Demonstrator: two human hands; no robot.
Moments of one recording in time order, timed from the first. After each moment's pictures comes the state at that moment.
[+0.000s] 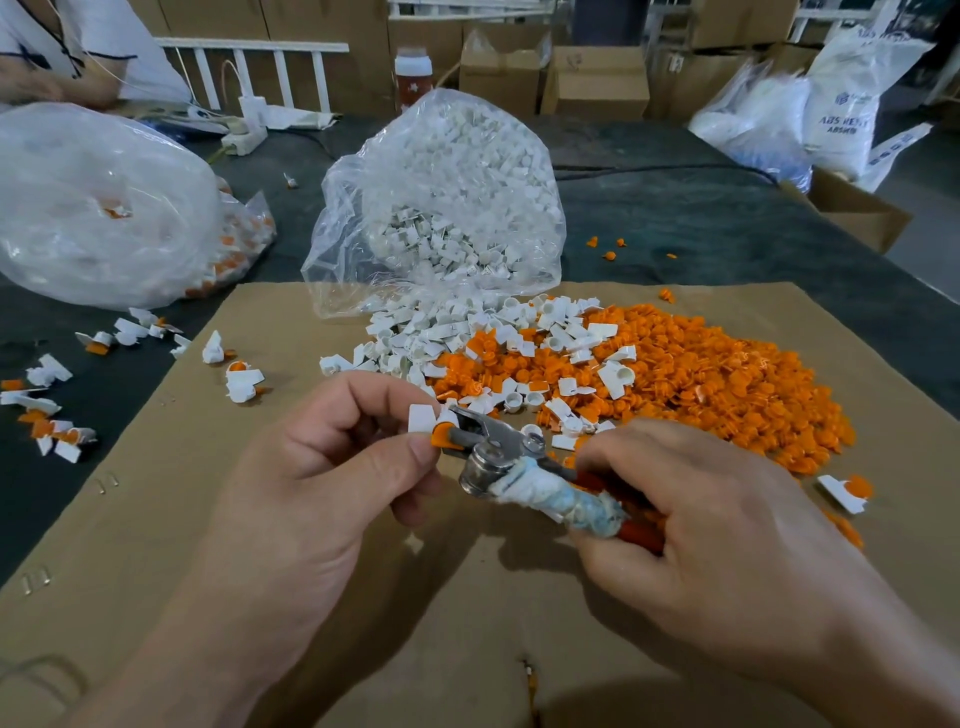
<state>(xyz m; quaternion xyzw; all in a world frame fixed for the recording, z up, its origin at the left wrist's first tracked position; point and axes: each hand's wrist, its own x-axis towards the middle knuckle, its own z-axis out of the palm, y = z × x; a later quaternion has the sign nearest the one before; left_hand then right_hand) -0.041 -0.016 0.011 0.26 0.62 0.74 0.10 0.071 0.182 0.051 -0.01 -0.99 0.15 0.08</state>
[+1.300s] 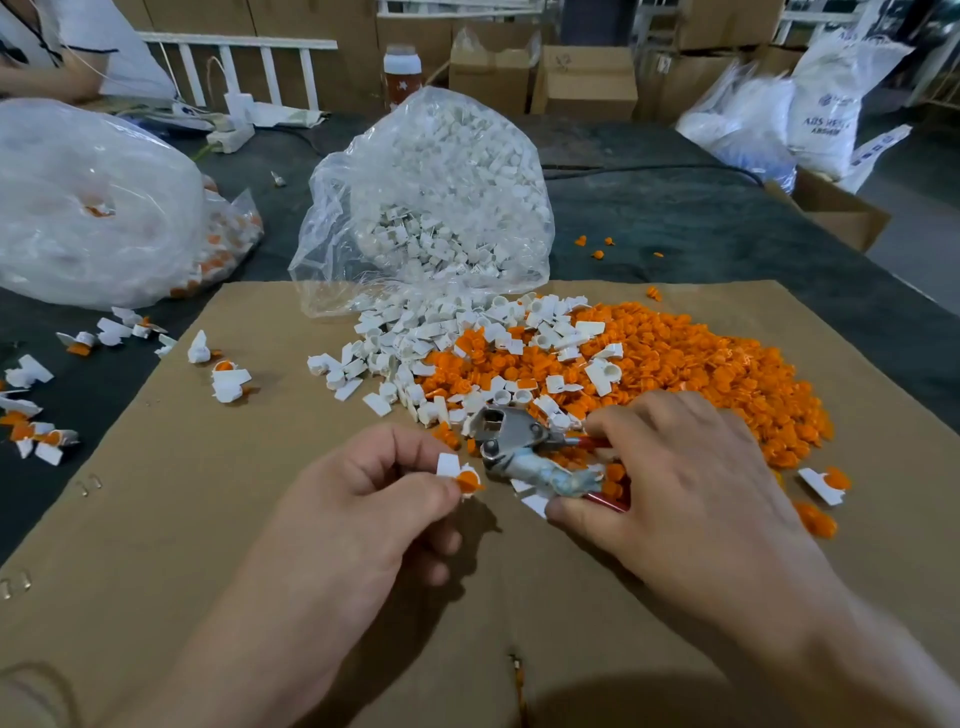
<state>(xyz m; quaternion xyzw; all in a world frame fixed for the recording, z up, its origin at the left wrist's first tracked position) -0.024 -0.002 0.010 0.10 0.72 0.66 0.20 0.056 0.190 0.031 -0.12 -0.99 0.01 0.06</state>
